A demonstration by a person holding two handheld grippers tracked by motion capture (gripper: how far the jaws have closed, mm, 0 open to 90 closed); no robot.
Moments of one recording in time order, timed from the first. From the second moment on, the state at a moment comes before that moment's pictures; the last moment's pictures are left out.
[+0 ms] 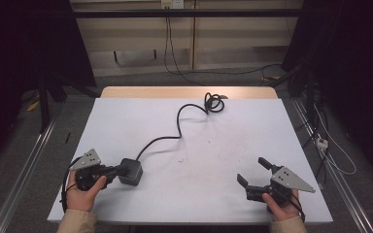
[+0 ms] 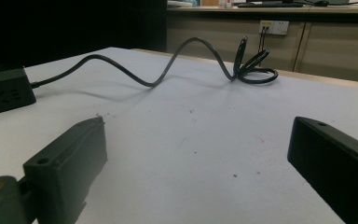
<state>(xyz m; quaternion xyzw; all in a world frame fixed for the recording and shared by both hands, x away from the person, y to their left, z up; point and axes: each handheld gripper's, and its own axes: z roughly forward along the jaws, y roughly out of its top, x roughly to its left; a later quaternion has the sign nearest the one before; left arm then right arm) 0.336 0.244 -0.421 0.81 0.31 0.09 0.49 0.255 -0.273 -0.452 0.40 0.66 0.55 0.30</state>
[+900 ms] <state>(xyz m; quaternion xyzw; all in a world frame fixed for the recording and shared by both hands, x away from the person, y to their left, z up) 0.336 0.243 -0.422 0.81 0.31 0.09 0.49 0.256 -0.271 -0.452 0.40 0.66 0.55 0.30</state>
